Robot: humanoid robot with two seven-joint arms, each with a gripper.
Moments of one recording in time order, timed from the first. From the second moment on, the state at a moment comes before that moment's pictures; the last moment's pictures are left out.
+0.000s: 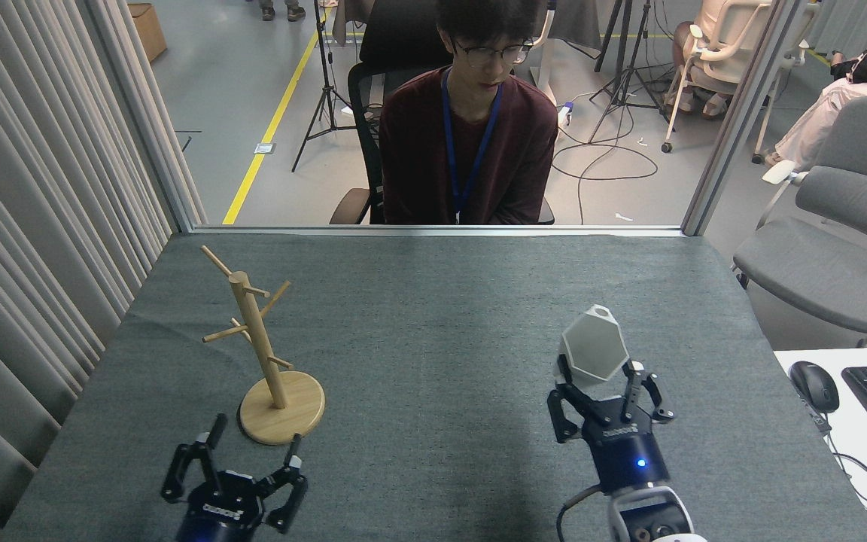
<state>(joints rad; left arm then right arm) 0.11 0.00 0.04 -1.56 -1.73 -0.24 0.37 -0.16 -0.04 0.14 -1.35 1.53 -0.04 -0.37</state>
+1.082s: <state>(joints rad) 0.09 -0.07 -0.26 -1.50 -1.87 -0.16 0.36 0.08 0.14 0.49 -1.56 1.78 -0.03 -0.40</state>
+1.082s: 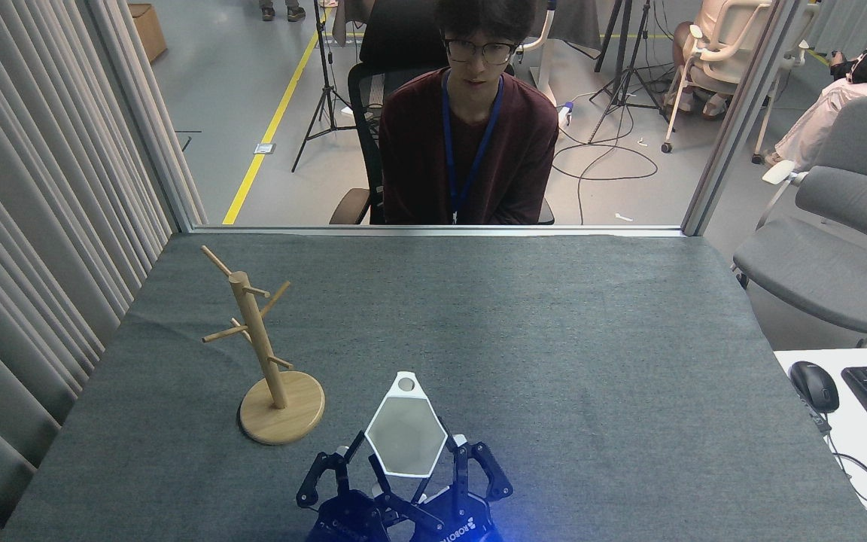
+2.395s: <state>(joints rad) 0.06 -0.07 -0.26 -1.55 -1.87 -0.16 0.30 0.07 0.22 0.45 -1.70 1.67 0.04 -0.45</state>
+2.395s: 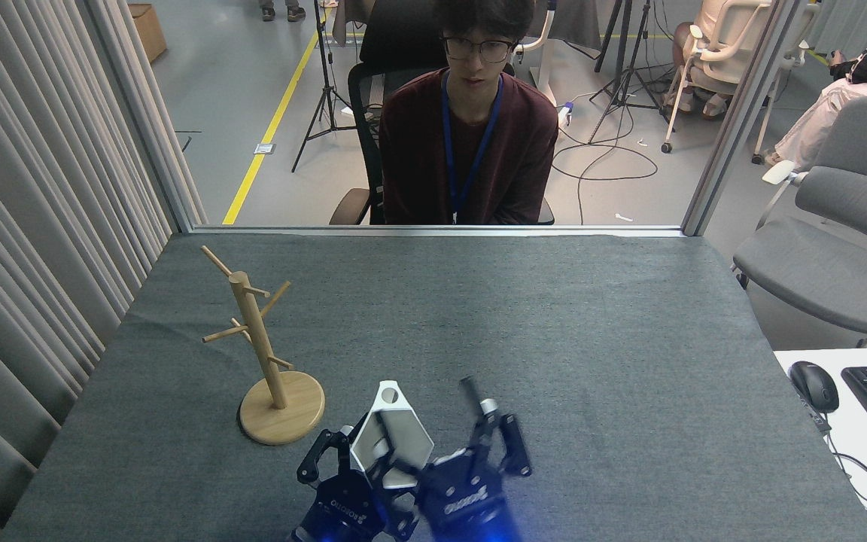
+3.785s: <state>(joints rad) -0.16 -0.06 0.34 -1.40 -2.30 -0.03 0.26 -0.03 -0.03 0.04 -1.37 1.36 0.05 -0.28</state>
